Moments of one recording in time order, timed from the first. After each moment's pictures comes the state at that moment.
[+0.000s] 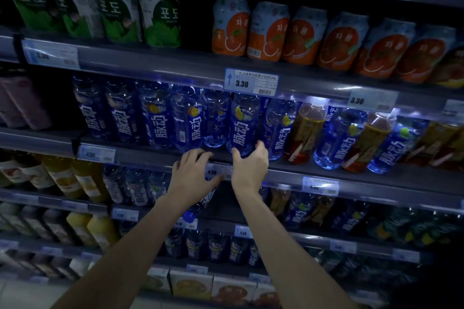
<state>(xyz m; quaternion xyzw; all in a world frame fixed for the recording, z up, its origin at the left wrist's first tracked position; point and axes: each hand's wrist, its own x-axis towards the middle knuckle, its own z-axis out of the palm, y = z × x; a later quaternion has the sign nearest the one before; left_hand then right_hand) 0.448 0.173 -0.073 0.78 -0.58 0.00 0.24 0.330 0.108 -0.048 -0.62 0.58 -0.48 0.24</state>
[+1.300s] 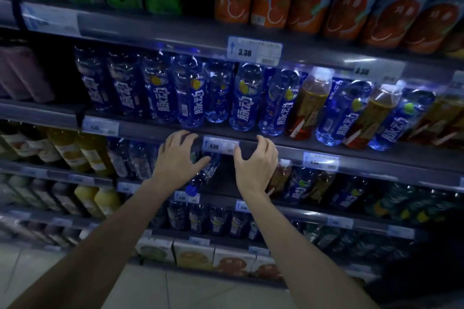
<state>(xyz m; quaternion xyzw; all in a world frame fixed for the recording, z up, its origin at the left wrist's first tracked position) 0.466 0.212 -0.087 0.79 -0.56 0.01 0.25 0.298 0.143 -0.091 -0.68 0.57 -0.45 0.11</state>
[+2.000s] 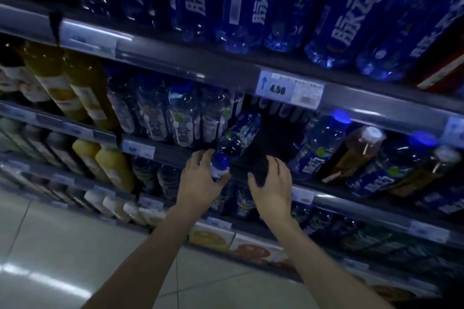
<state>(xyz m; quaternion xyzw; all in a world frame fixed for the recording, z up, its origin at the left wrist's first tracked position) 0.482 0.212 -0.313 0.82 -0.46 -0.14 0.31 0.327 0.127 -0.326 -0.80 0.52 -0.25 0.15</state>
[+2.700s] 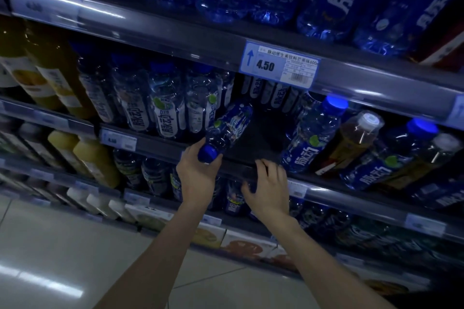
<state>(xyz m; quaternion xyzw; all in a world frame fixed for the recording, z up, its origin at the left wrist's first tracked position) 0.447 0.181 -0.332 0.76 -0.24 -0.15 0.58 0.300 0.110 -0.364 -0.88 0.46 -0.13 0.05</state>
